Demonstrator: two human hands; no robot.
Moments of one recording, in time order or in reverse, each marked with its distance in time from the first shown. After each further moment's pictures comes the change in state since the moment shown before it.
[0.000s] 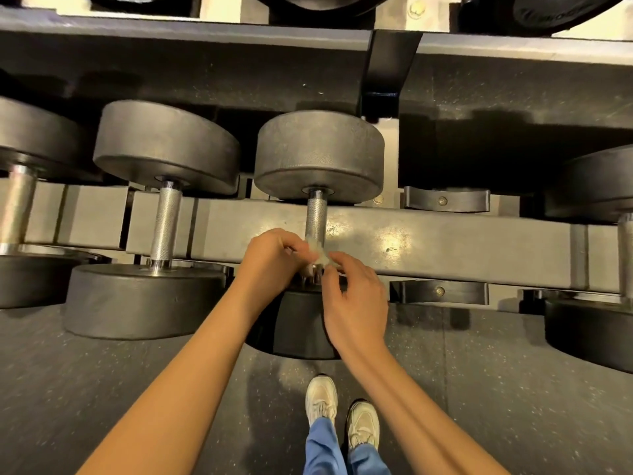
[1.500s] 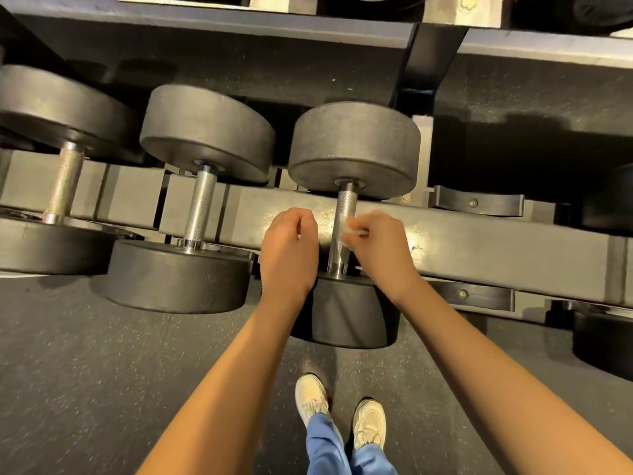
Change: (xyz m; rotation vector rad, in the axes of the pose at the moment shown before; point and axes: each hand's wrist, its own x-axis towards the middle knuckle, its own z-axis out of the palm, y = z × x) left_hand -0.012 -0.005 0.012 -0.066 0.469 0.038; right_hand 0.076 0.003 0.003 -0.114 -0.255 -0.173
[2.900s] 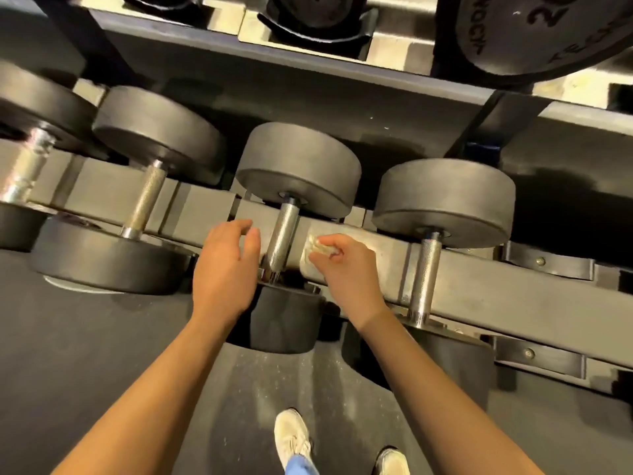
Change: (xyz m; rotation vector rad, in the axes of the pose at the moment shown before) left_hand 0.066 -0.088 -0.165 0.304 0.111 0.040; right_hand 0.013 -0.126 0.111 0.324 -0.047 0.101
